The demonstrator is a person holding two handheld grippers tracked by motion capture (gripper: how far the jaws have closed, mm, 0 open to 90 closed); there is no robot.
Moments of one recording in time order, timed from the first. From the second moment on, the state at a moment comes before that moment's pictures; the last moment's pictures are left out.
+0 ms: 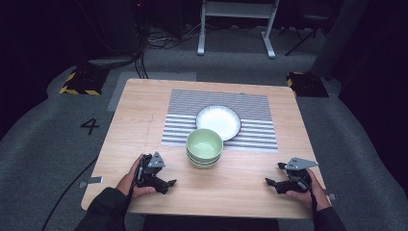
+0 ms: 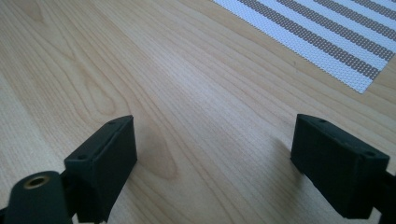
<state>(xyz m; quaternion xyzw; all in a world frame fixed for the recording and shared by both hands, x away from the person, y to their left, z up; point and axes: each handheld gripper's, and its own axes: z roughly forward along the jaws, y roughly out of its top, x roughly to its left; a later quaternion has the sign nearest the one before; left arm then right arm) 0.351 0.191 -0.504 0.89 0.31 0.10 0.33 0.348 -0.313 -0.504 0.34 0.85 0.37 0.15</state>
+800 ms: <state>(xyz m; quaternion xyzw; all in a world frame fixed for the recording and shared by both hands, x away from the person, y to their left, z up) 0.351 0.191 -0.504 0.88 0.31 0.10 0.33 0.346 -0.318 -0.487 0.34 0.84 0.40 0.15</state>
